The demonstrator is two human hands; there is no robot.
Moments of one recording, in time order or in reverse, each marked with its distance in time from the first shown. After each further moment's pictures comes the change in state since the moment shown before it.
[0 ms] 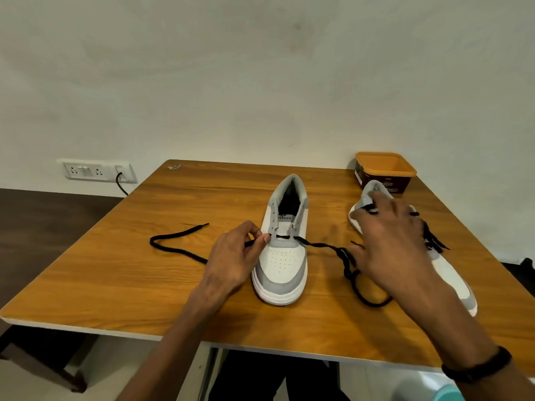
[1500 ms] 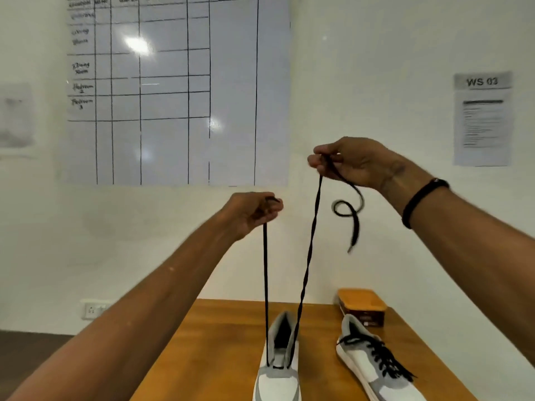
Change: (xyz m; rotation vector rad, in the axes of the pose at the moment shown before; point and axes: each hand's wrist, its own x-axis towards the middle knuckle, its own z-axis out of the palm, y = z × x) left_hand 0.101 0.293 -0.205 -0.903 0.006 -0.145; right_hand 0.084 0.001 -0.373 1.714 -0.008 -0.080
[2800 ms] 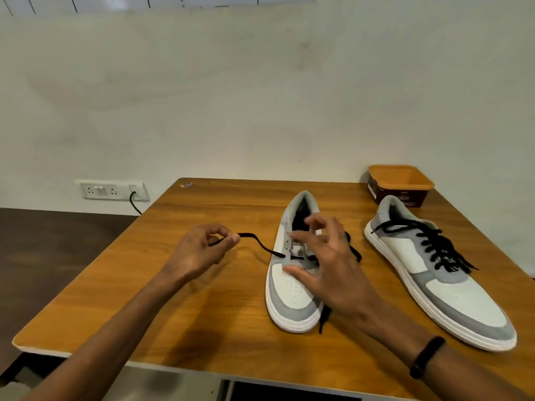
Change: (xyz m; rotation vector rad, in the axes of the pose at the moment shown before) left_hand -0.018 -0.294 -0.184 0.859 -0.067 -0.088; right_hand -0.076 0.432 0.014 -1.036 -0.131 -0.276
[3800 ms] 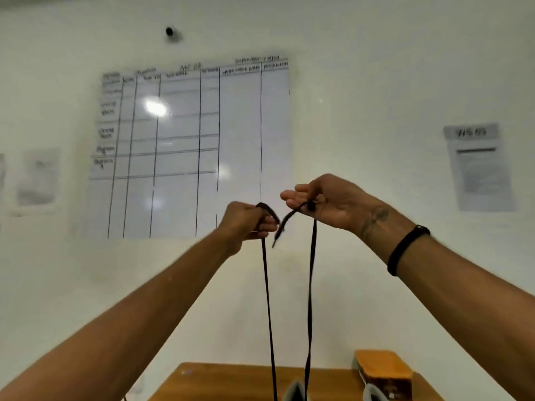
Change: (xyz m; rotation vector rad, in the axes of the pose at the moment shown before) left_hand -0.002 0.383 -0.165 -0.523 0.290 0.348; right_hand 0.140 -0.230 -0.378 1.414 0.062 0.109
